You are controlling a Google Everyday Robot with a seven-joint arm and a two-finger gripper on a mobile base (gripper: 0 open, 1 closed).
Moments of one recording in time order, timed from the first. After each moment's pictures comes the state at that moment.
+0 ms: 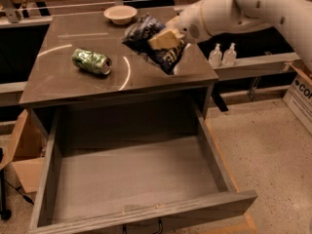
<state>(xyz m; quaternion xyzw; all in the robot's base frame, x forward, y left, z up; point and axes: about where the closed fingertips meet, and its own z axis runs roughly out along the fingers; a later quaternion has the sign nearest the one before) 0.674 -0.018 0.955 -0.50 0.71 0.23 0.44</state>
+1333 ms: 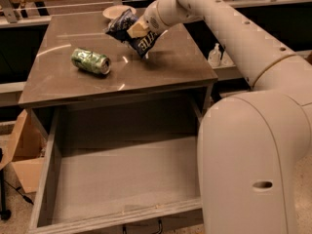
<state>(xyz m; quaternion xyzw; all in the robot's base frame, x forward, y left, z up) 0.822 0.053 0.921 -0.48 0.73 0.17 0.46</state>
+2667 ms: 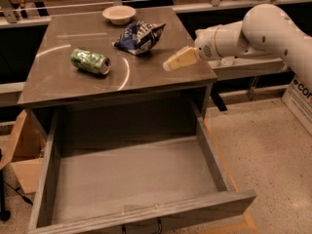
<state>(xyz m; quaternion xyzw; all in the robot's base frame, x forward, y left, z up) 0.731 -0.088 0.891 -0.41 0.75 0.18 0.49</state>
